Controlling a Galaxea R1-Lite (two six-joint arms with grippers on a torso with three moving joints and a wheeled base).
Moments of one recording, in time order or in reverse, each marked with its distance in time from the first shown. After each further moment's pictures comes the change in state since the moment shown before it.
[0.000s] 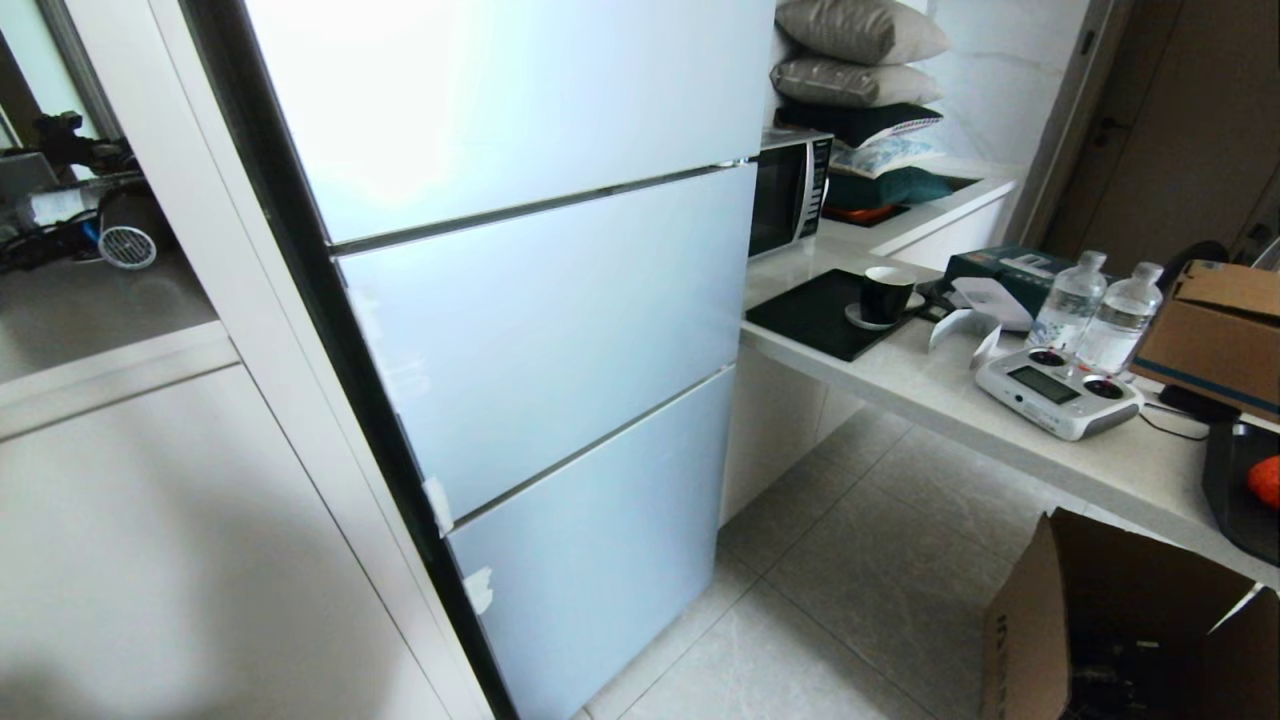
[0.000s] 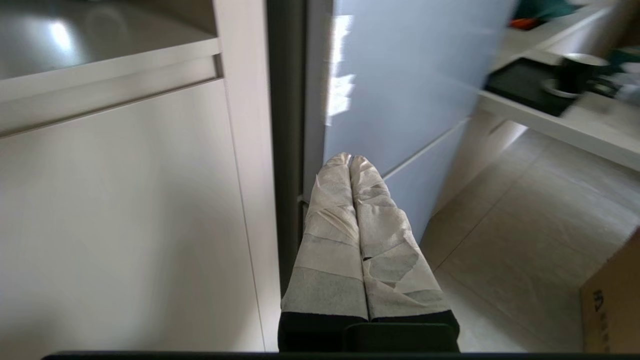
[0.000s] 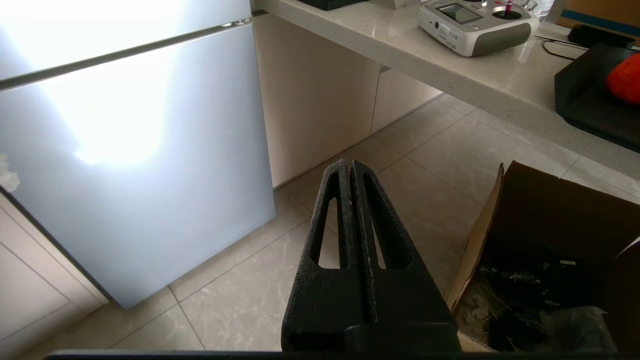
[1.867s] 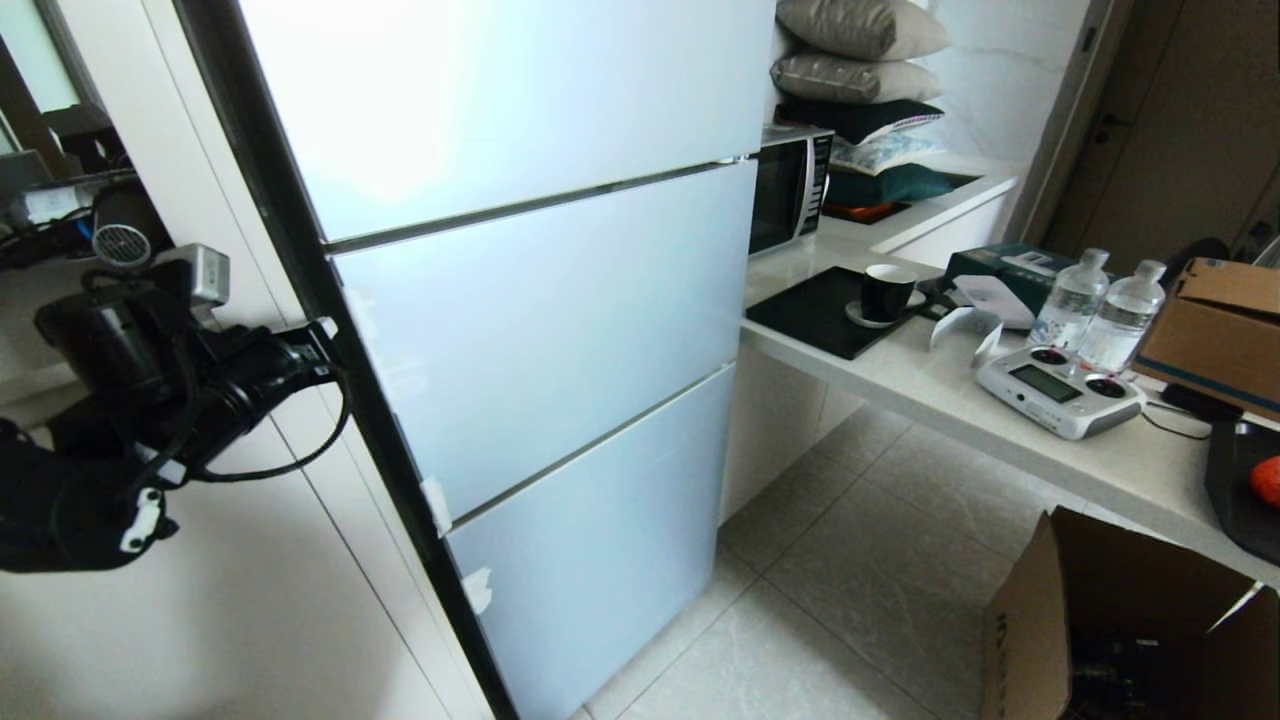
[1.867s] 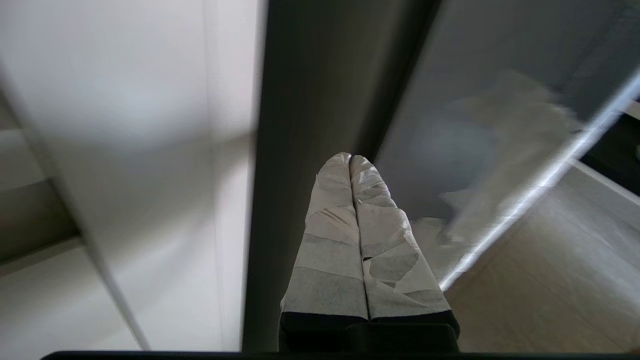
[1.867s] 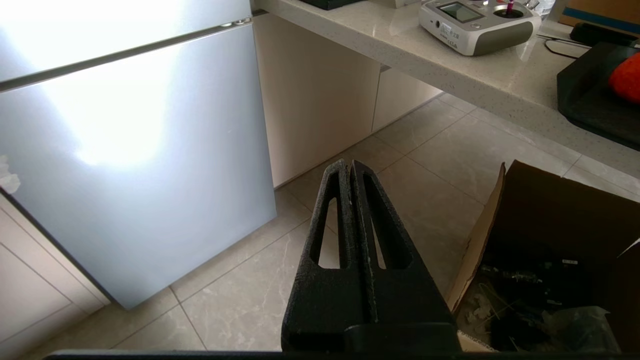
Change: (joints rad) left arm 0.040 1.324 -0.342 -0.941 -0.061 -0.098; right arm 0.000 0.000 0.002 -0.003 0.000 0.005
